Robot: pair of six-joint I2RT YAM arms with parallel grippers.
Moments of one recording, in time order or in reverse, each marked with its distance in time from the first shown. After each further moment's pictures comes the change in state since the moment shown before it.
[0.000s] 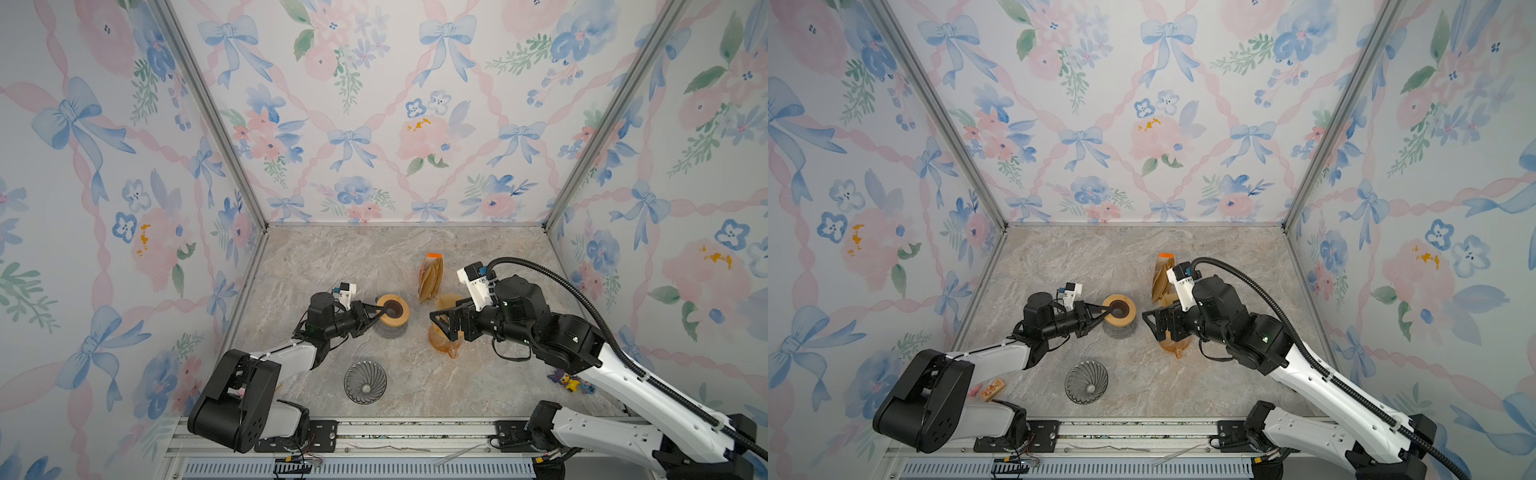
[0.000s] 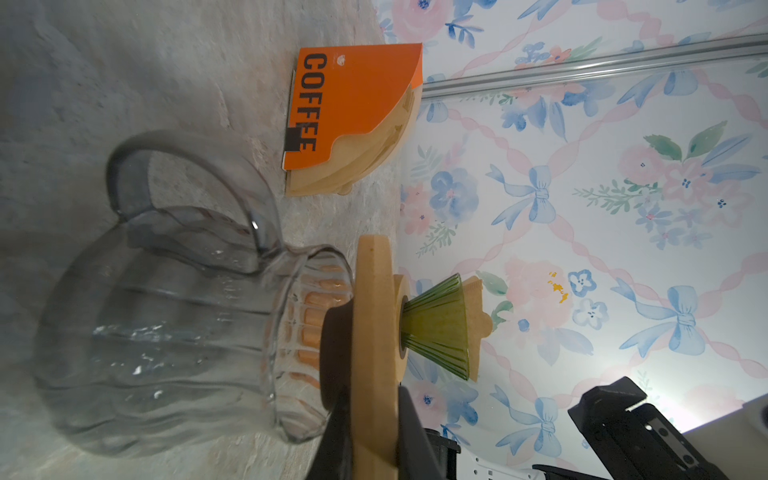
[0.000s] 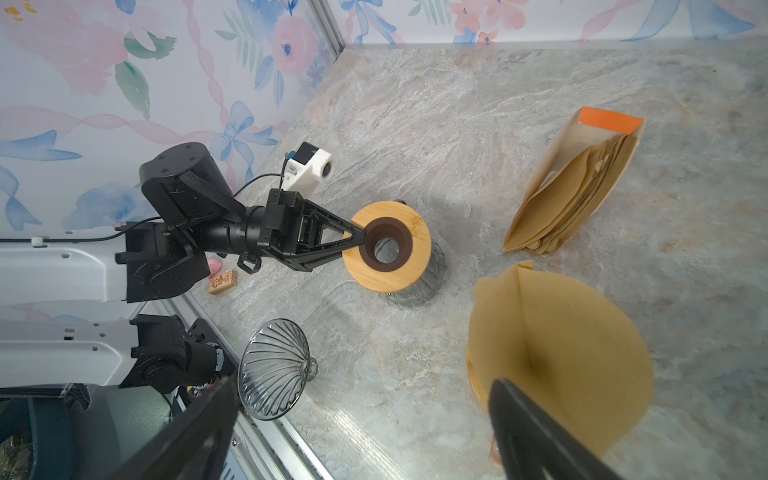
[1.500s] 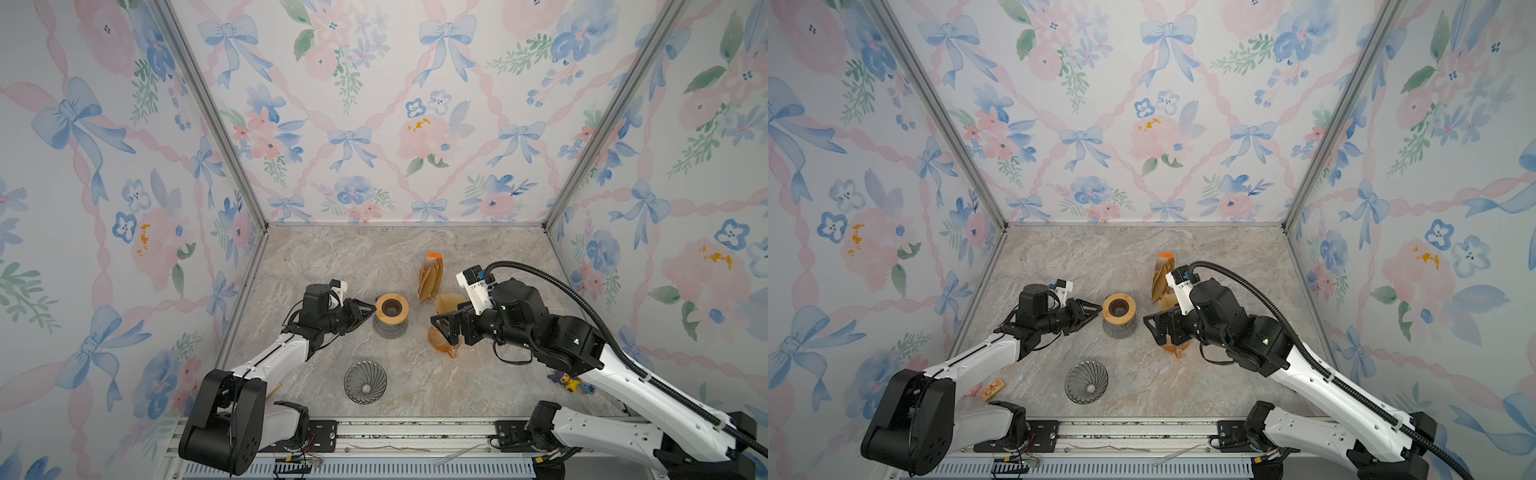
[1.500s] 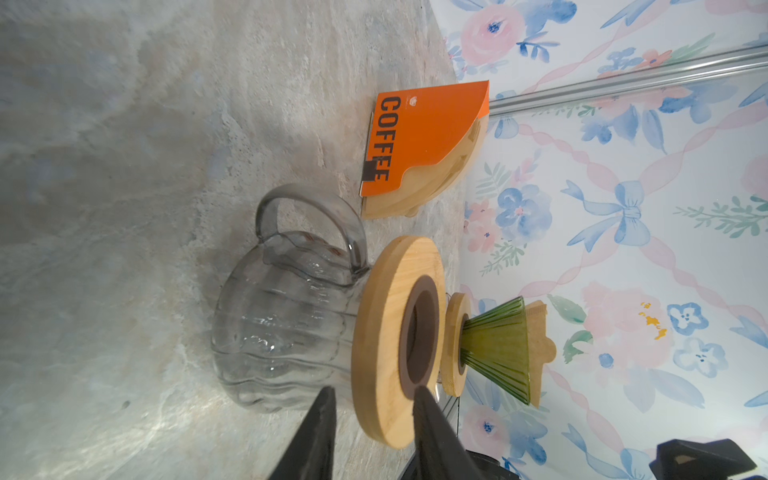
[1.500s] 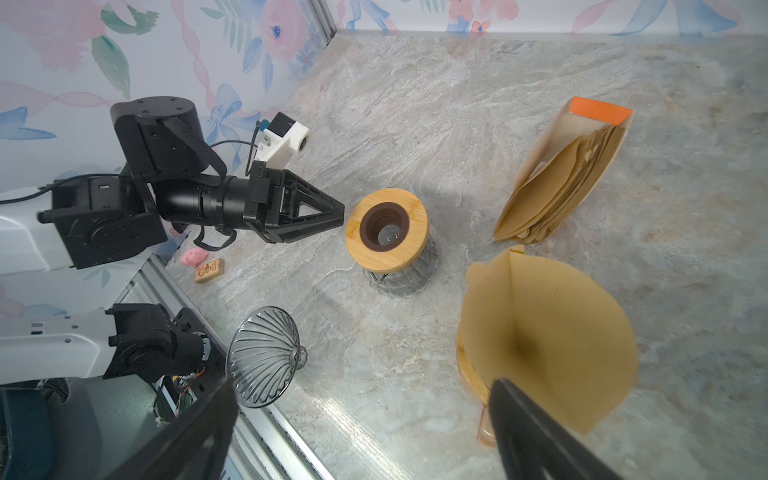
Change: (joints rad) left arm 0.071 -0.131 0.125 -0.516 -0.094 0.261; right arm 0.046 -0.004 0.002 -0.037 0.047 -0.010
